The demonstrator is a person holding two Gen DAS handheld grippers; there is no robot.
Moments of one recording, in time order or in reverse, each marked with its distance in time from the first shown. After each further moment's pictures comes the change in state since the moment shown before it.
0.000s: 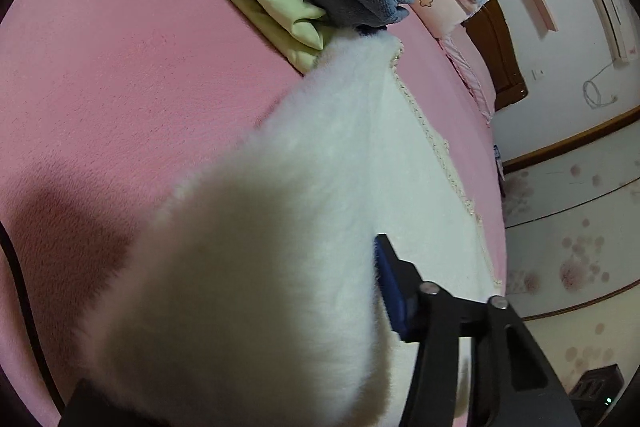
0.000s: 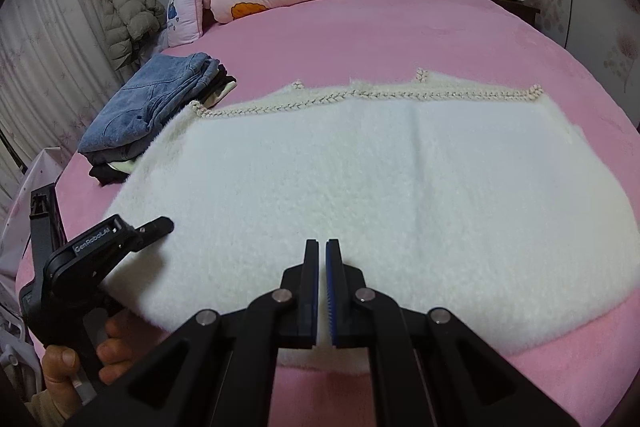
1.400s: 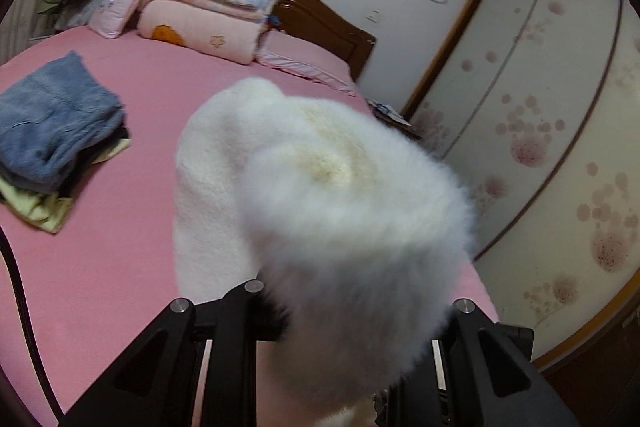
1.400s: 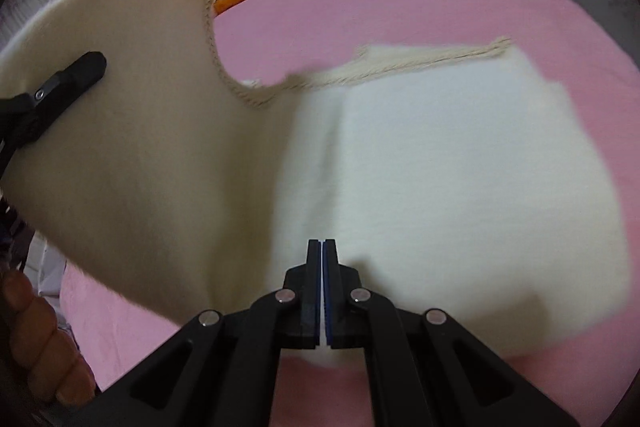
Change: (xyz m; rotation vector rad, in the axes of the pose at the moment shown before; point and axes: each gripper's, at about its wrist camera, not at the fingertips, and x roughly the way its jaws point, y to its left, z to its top) left arm -0.034 -0.280 -0.077 0.645 -0.147 -0.187; right arm -0.024 -0.116 0.010 0.141 0.124 0.125
